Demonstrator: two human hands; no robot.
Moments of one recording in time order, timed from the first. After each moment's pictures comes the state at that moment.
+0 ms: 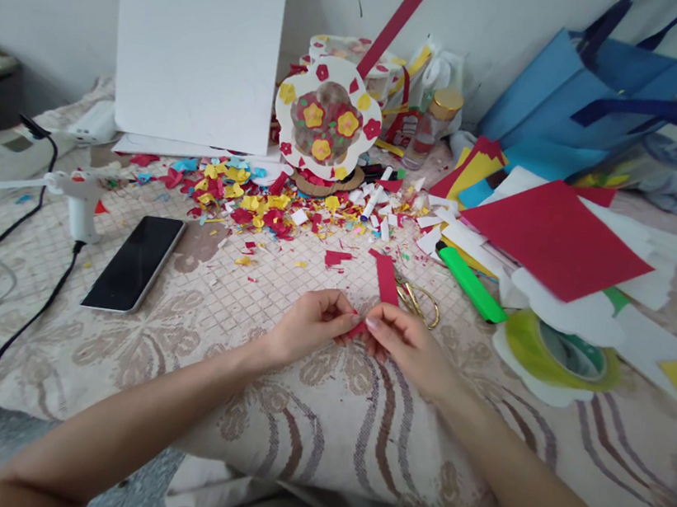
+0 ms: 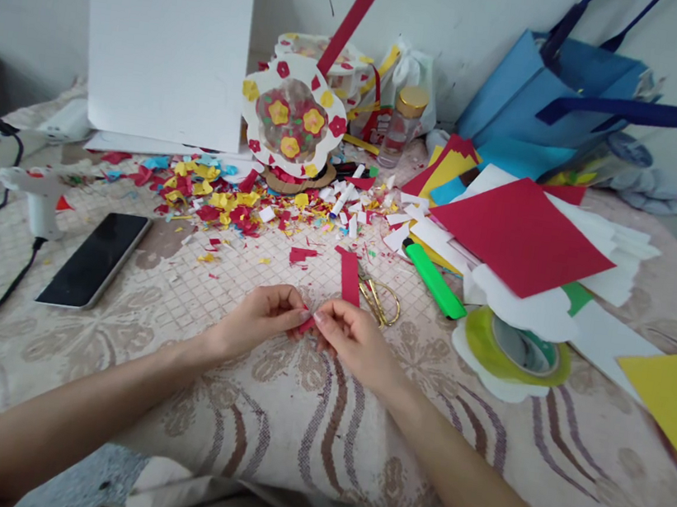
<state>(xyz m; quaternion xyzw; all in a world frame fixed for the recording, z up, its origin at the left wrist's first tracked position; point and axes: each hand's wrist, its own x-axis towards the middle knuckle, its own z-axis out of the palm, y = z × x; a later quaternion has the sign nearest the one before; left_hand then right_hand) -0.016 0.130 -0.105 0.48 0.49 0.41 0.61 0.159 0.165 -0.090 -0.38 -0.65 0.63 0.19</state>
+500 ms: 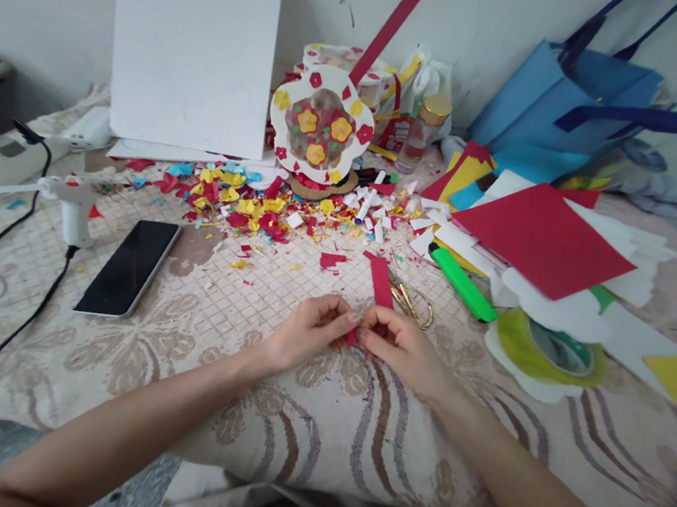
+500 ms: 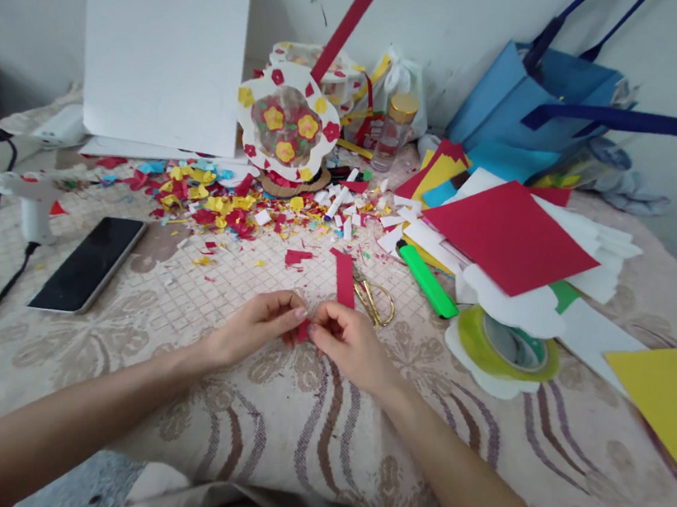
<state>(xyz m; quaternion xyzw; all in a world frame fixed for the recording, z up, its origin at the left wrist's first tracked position) -0.014 0.126 -0.102 0.50 0.48 0.40 0.60 0.161 0.163 -0.092 -0.37 -0.71 0.57 0.18</state>
